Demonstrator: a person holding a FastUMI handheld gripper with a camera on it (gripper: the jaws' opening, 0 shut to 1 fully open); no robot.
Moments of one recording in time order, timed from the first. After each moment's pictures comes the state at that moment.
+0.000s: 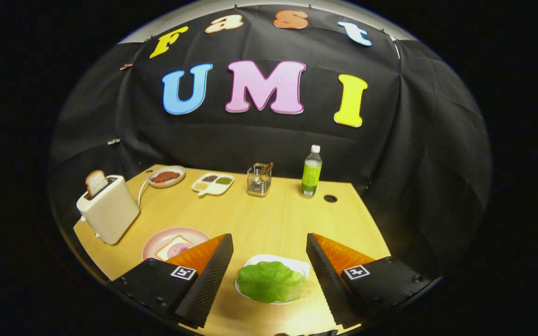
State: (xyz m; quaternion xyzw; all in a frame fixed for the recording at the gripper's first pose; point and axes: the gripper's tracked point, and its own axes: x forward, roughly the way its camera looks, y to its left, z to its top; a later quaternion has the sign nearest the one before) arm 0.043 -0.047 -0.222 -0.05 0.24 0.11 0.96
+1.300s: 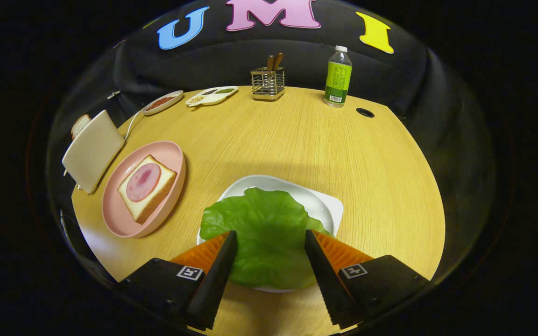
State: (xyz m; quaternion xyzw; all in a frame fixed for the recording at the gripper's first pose) arm 0.040 -0.068 -0.390 -0.07 0.43 0.16 0.89
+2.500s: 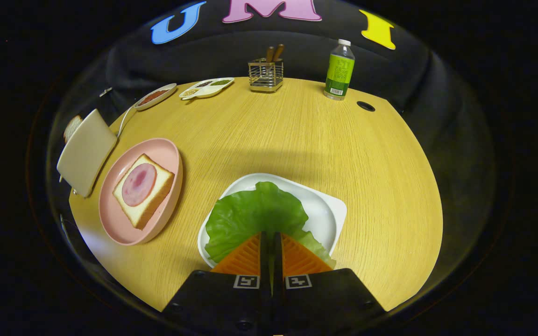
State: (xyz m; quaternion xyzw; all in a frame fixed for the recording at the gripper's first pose) arm 0.044 -0.061 -0.390 -0.05 0.47 0.13 0.87
